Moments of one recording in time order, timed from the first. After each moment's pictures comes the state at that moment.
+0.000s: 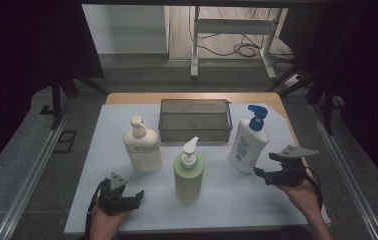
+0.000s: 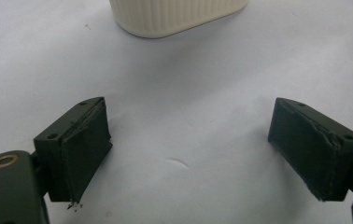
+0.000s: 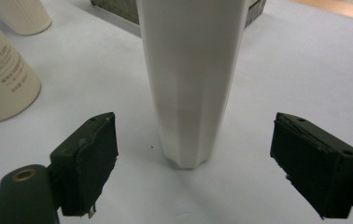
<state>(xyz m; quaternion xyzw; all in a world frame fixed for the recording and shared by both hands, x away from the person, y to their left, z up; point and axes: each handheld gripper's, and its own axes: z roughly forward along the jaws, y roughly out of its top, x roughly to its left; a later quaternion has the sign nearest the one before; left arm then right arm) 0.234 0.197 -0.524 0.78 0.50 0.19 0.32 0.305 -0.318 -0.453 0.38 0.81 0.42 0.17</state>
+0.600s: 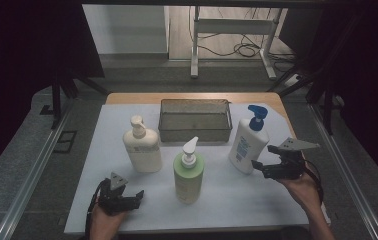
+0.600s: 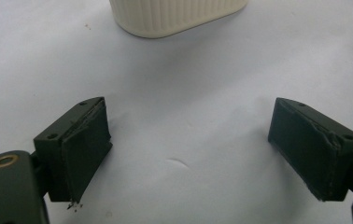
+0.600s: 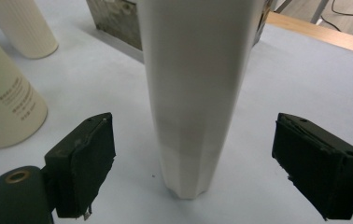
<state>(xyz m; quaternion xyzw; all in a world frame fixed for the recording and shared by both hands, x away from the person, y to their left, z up) 0.234 0.197 -0.524 0.78 0.50 0.19 0.32 0.313 -0.309 -0.433 0.37 0.80 0.43 0.18</state>
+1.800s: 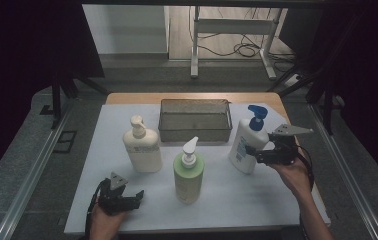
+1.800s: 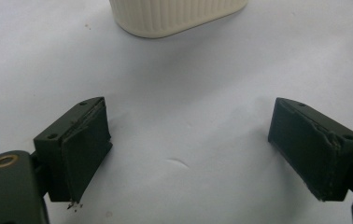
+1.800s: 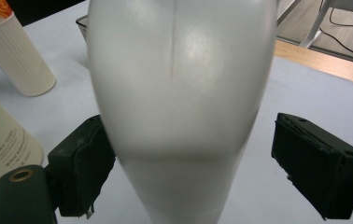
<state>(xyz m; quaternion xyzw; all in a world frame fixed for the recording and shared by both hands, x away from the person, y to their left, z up) 0.234 0.197 -0.524 0.78 0.50 0.19 0.32 0.344 -0.291 -0.415 0.37 0.79 0.45 0.18</state>
